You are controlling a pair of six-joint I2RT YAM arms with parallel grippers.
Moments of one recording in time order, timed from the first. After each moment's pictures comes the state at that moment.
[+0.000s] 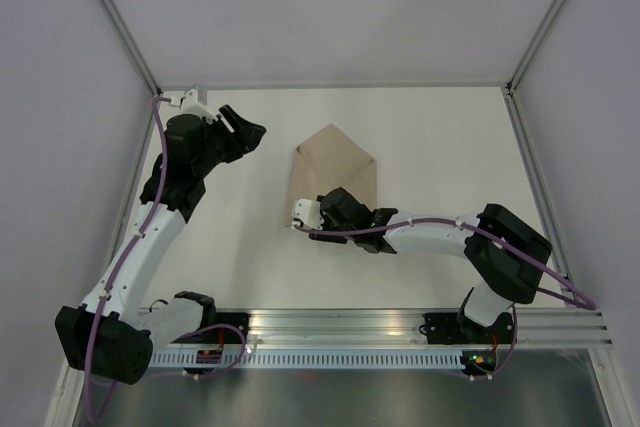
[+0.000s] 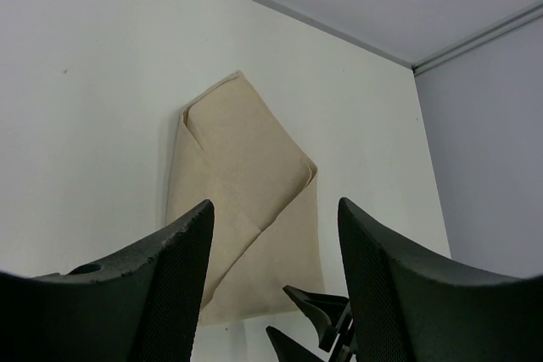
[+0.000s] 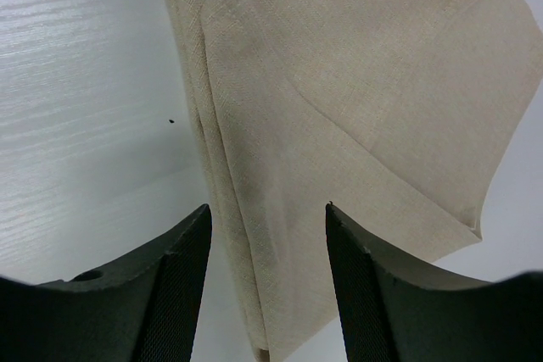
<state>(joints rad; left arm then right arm) -0.23 1.09 1.02 -0.21 0.12 -0.64 0.99 1.64 0.88 -0.02 0.18 -0.56</state>
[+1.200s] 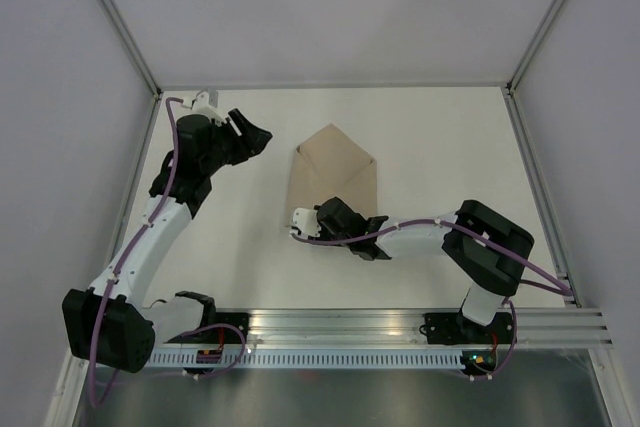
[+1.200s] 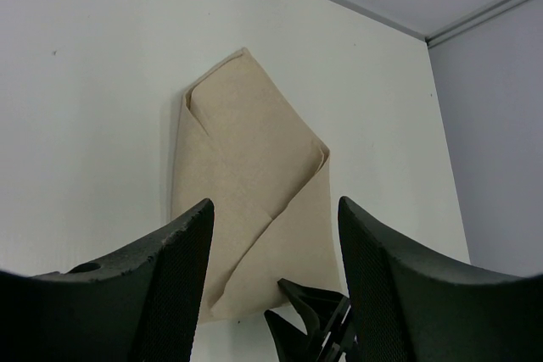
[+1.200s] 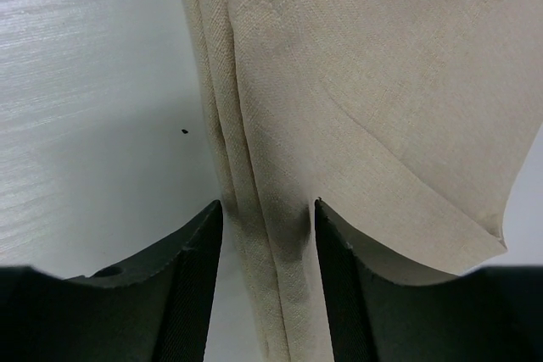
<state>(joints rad) -0.23 1.15 0.99 -0.17 0.16 -0.61 1.01 1.73 0.84 0.12 0.23 -0.57</state>
